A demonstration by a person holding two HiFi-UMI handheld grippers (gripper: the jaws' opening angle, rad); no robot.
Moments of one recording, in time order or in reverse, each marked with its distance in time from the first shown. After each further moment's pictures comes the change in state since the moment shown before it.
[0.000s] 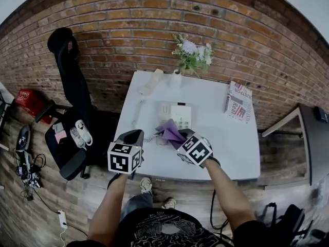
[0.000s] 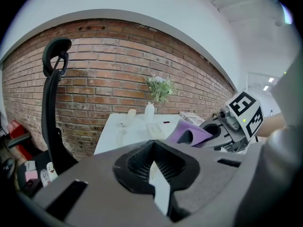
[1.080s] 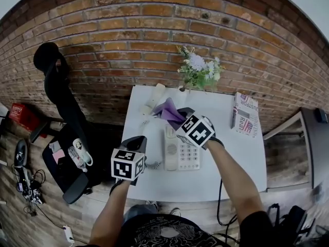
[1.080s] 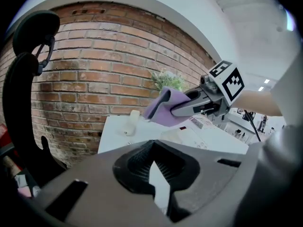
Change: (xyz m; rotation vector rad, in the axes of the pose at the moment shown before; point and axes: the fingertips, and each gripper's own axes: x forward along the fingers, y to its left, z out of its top) left arm 0.082 0.063 0.036 0.018 0.035 -0.070; right arm 0.054 -0.141 0.120 -0.102 -0.023 -0.105
